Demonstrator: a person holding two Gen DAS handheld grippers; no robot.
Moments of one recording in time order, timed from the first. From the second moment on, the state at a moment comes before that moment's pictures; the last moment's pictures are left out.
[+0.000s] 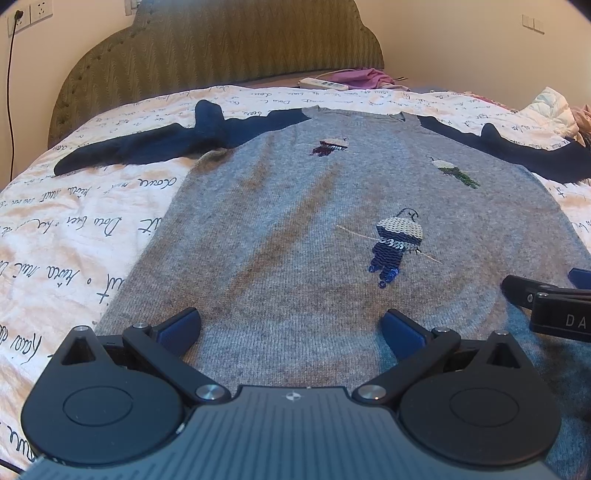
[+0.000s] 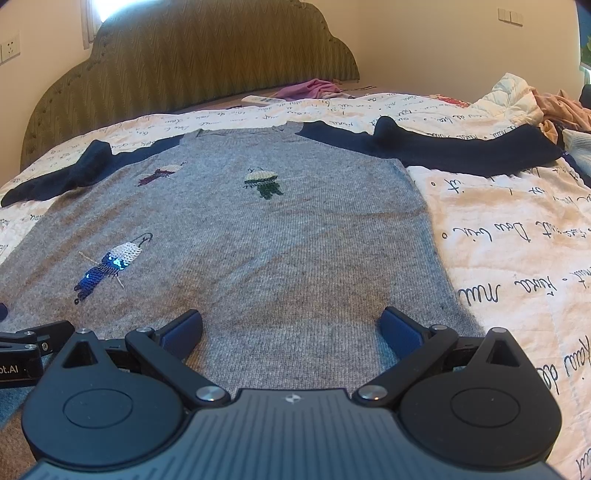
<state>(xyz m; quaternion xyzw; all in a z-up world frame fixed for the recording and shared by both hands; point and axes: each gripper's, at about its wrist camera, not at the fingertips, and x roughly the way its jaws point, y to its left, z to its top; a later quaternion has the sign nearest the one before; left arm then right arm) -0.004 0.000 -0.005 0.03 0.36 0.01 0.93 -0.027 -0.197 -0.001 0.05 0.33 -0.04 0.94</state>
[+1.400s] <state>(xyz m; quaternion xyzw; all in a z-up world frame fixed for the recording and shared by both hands) 0.028 0.001 0.036 -0.05 0.36 -0.10 0.92 0.039 -0.414 0.061 0.16 0.23 -0.16 0.95</state>
